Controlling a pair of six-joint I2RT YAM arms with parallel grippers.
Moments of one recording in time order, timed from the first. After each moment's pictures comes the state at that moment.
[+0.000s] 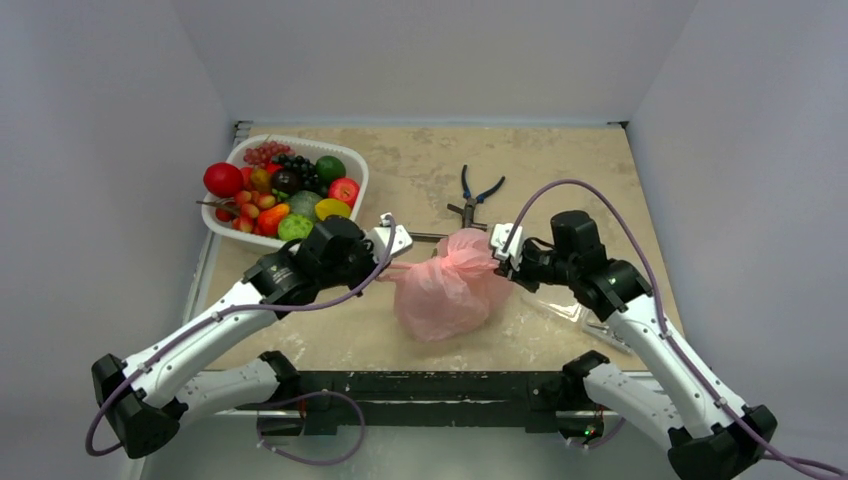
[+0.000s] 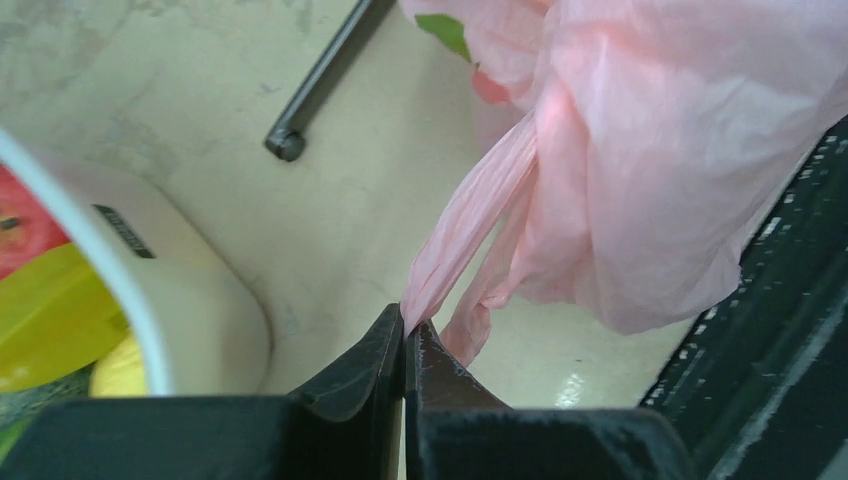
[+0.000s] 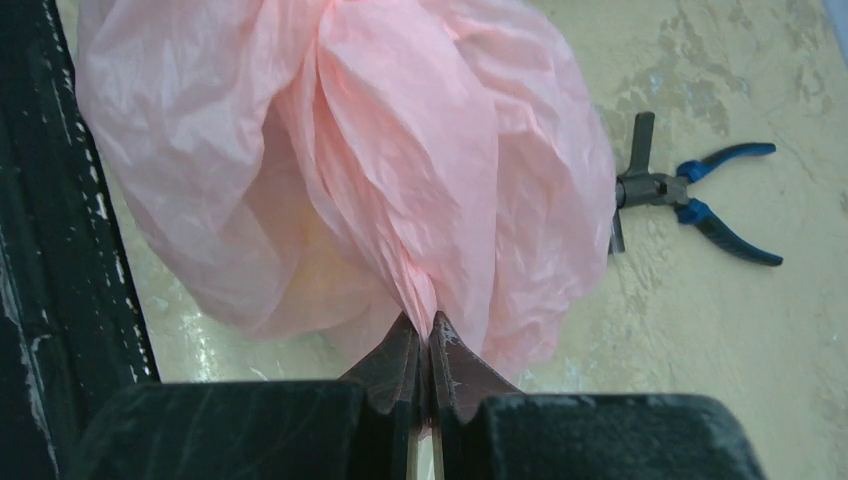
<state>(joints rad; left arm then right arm) -0.80 1.01 0.94 -0.65 0.05 0.23 0.47 0.86 0.85 -0.67 -0.49 -0.62</state>
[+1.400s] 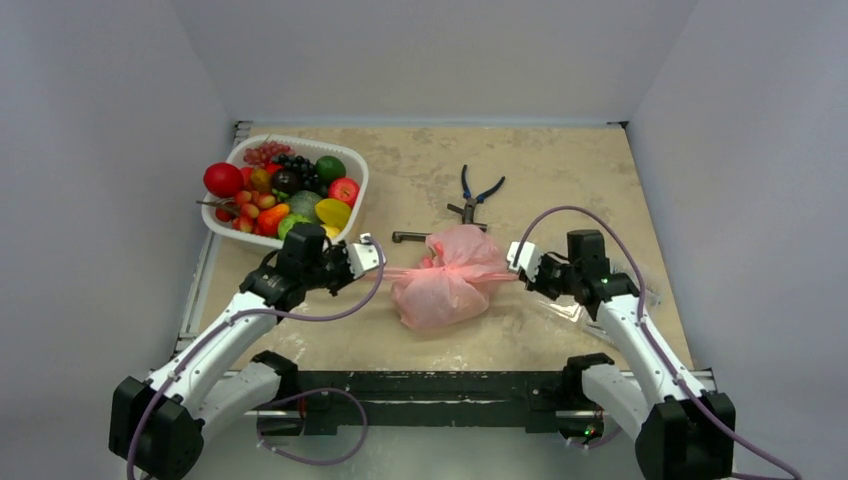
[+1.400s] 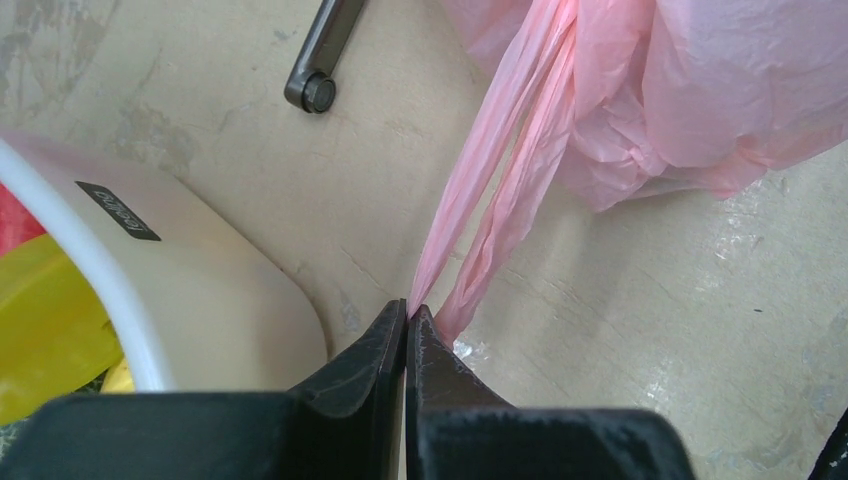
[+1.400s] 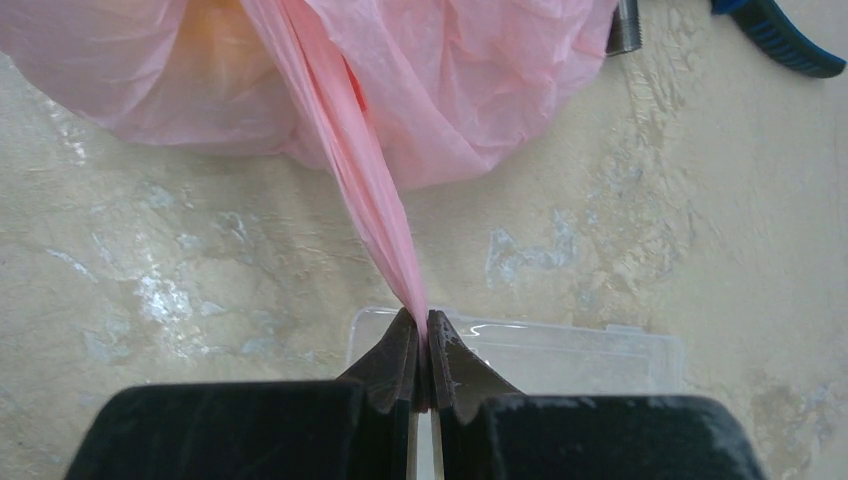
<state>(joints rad) -0.42 0.94 0.63 -0.42 0.32 0.69 0.15 0.90 0.54 -0.55 -0.45 -0.97</state>
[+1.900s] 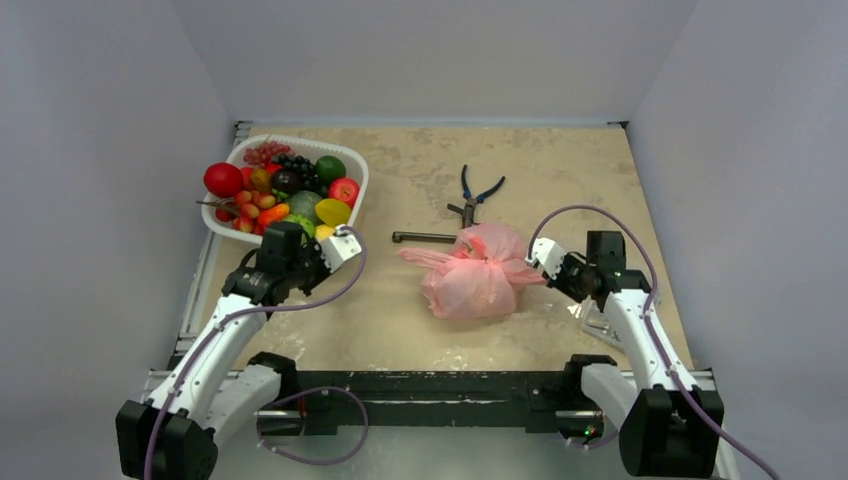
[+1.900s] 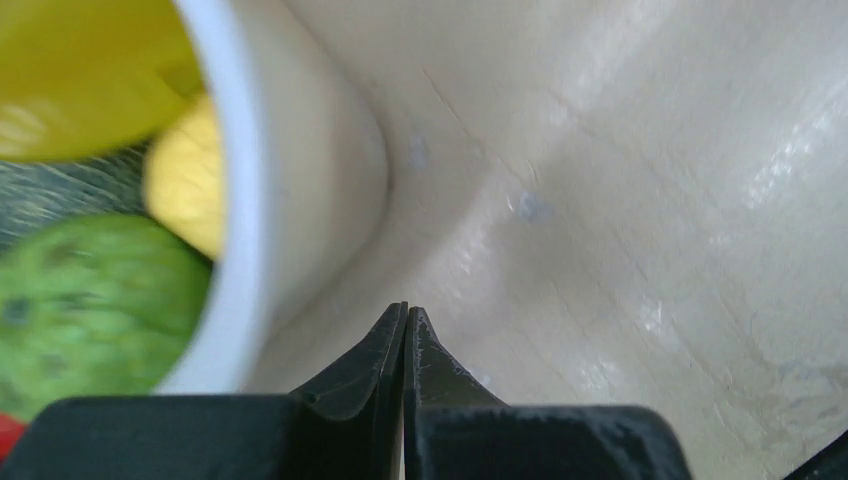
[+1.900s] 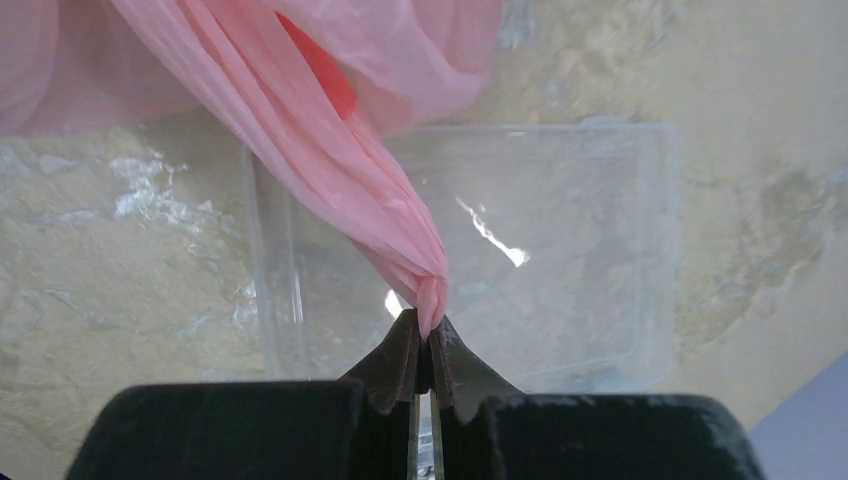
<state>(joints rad) -0.26 0.86 0.70 -0.60 0.25 0.70 -0.03 0.94 0.61 -0.66 -0.34 -1.05</state>
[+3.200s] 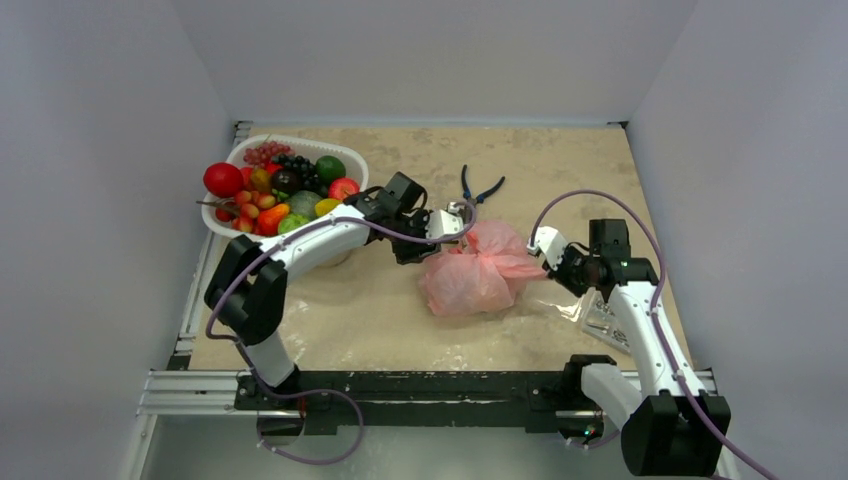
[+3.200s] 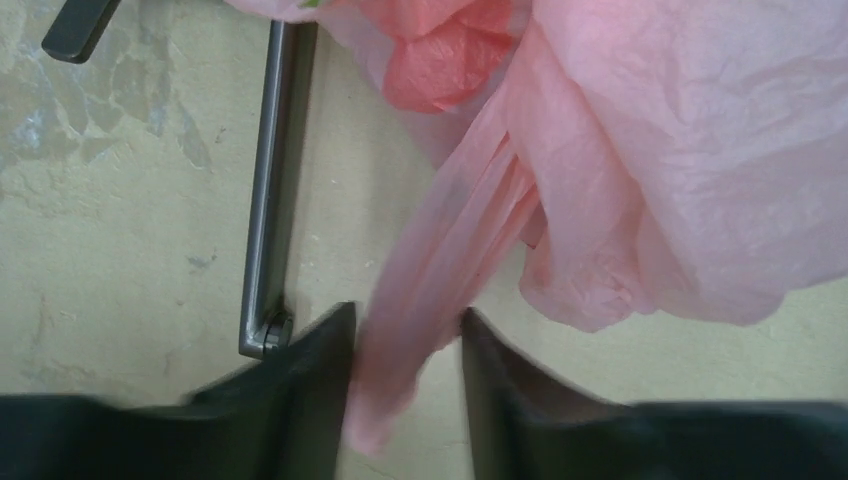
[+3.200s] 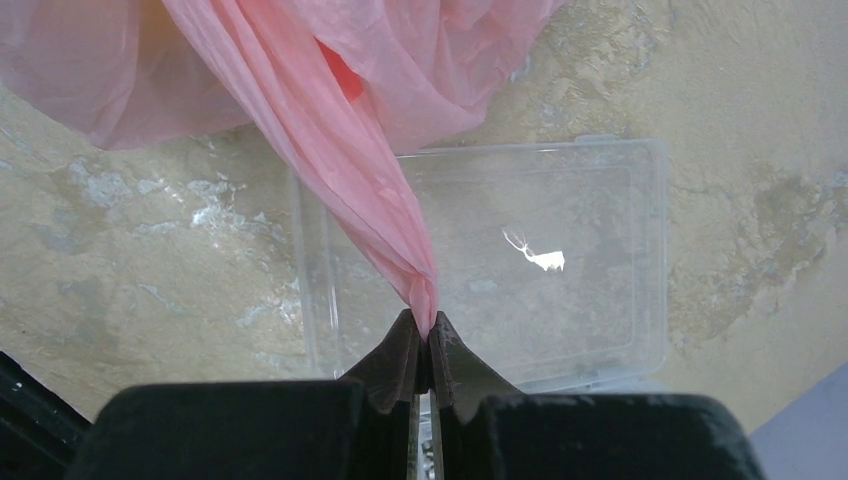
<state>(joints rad) -0.68 1.70 1.28 -0.59 0.34 0.66 -0.02 0.96 0.72 -0.82 -0.33 -0.98</state>
